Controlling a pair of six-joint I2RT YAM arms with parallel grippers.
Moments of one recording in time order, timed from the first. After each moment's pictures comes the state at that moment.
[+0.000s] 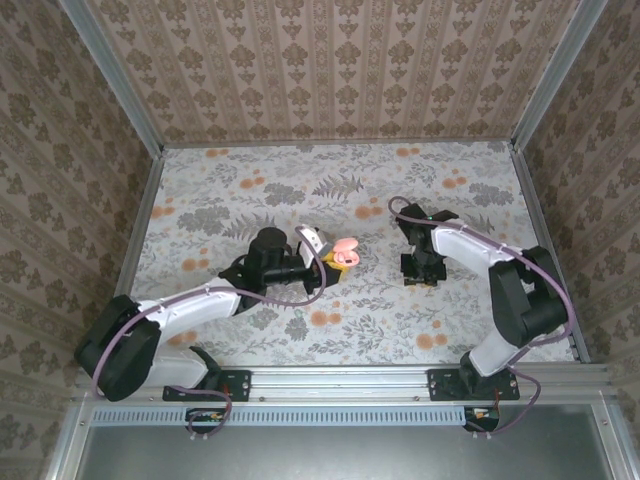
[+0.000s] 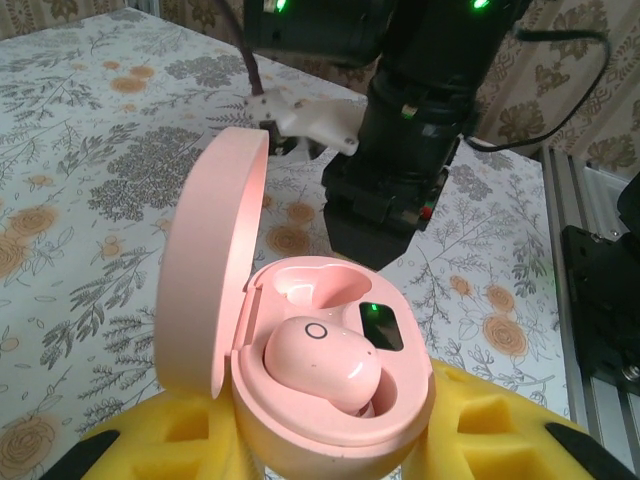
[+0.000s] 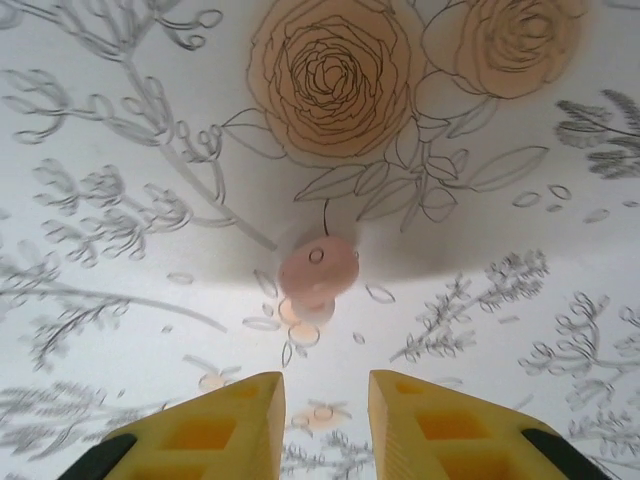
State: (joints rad) left arm -0.79 1.30 0.60 0.36 0.56 -0.04; right arm 0.35 1.60 1.01 -0.98 0.03 0.48
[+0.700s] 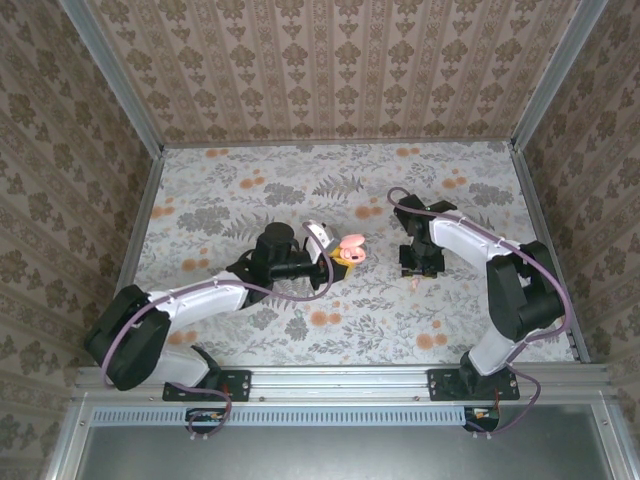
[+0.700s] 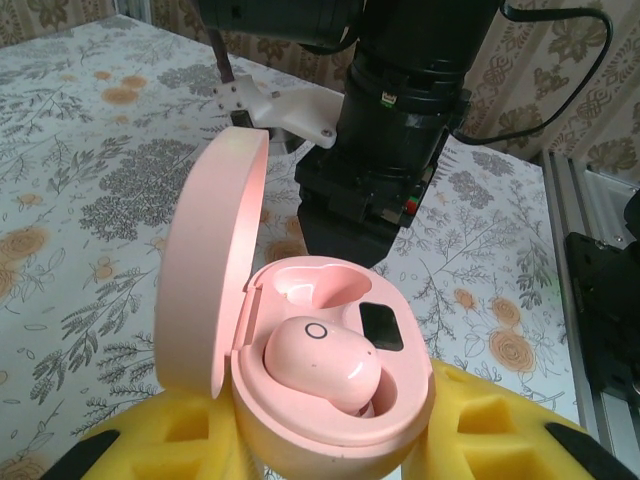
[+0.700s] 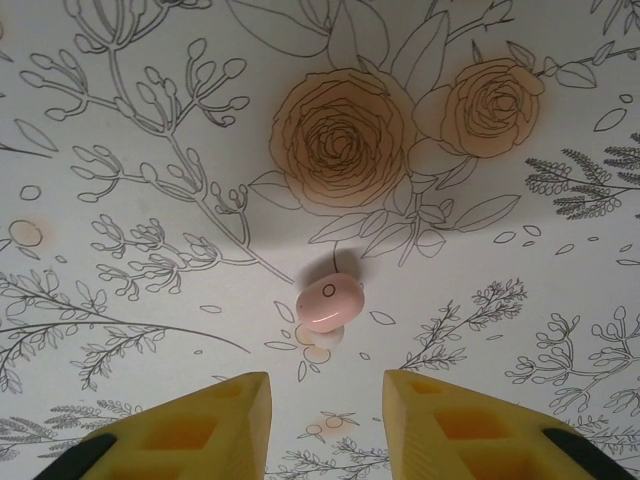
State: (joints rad) left arm -0.80 1.37 0.65 0.37 0.56 -0.03; right arm 0.34 1.66 1.10 -1.02 0.05 0.48
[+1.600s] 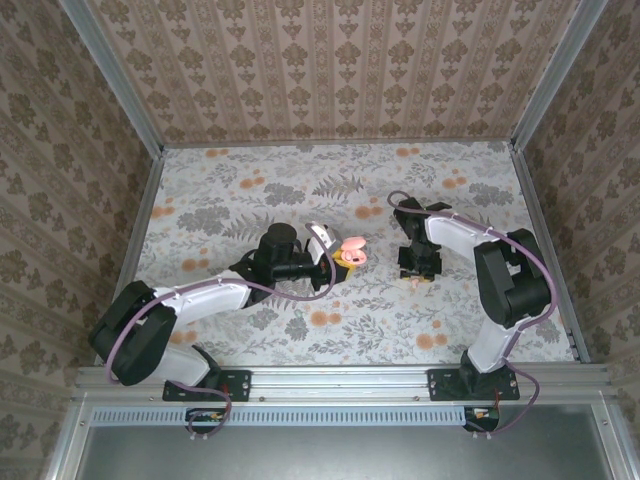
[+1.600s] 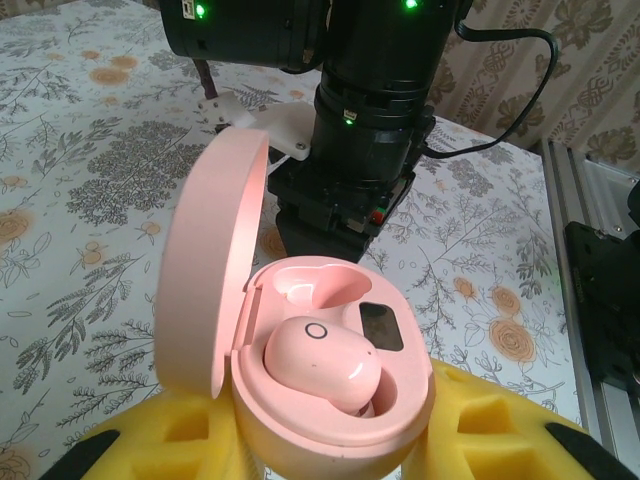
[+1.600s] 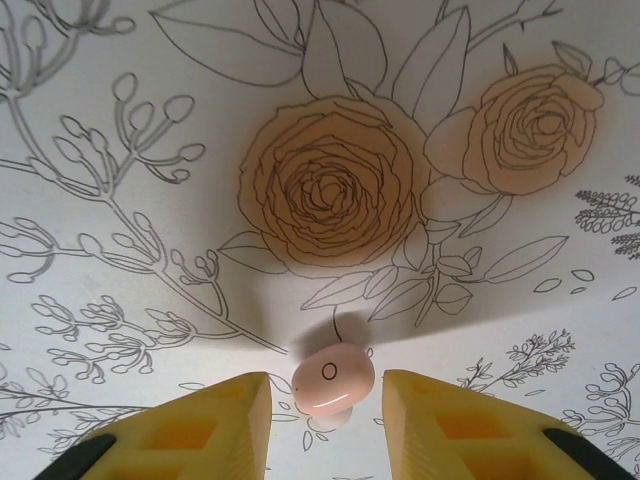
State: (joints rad) left arm -0.80 1.40 0.65 0.38 0.57 -0.03; right arm 0.32 1.75 1.09 -0.96 0.02 0.53
